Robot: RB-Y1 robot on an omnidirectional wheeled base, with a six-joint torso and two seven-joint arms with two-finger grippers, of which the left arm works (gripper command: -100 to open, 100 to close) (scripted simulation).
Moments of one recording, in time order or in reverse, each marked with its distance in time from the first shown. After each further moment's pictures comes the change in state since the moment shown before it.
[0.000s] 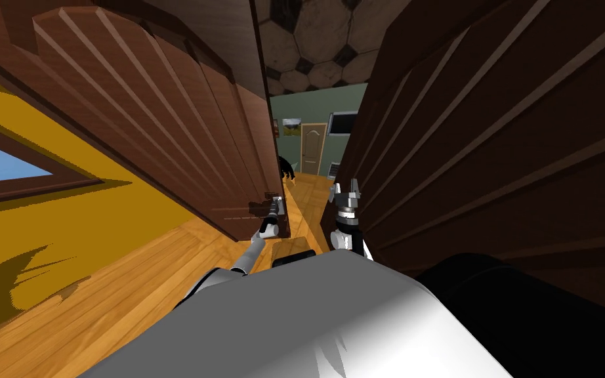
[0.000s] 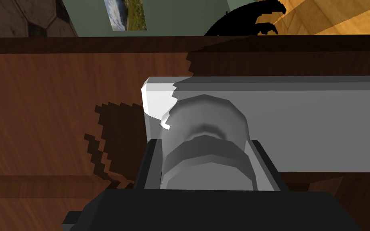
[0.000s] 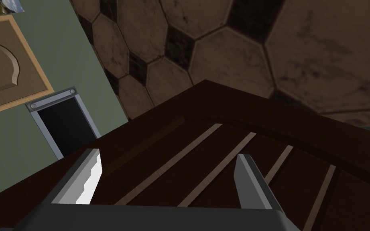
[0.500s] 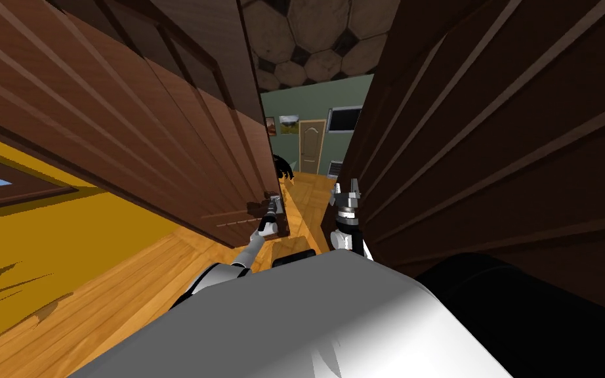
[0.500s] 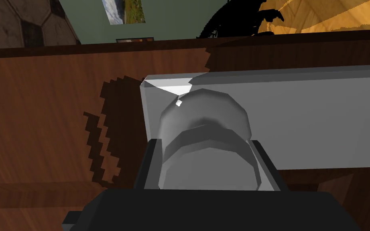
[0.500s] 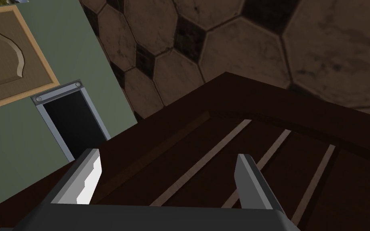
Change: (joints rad) arm -0.050 0.005 0.037 0.069 0.044 -0.039 -0.050
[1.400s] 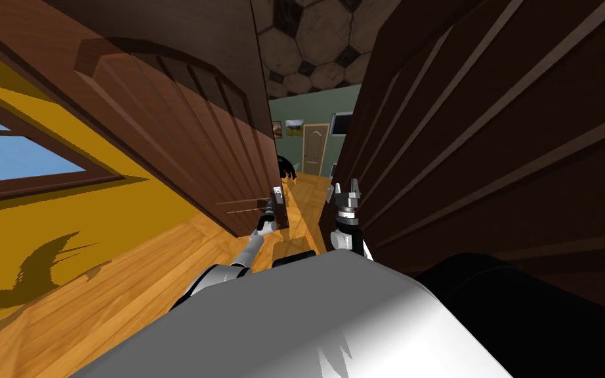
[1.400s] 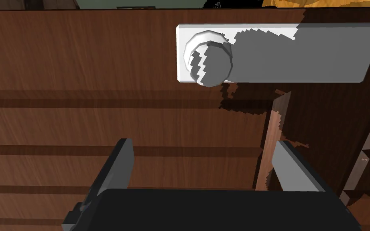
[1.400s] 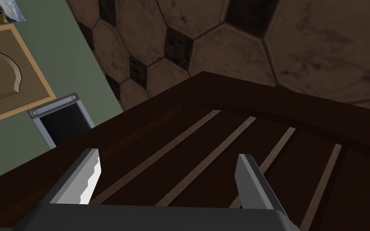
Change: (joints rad) arm 0.006 -0.007 0.054 -0.031 0.031 0.030 -0.036
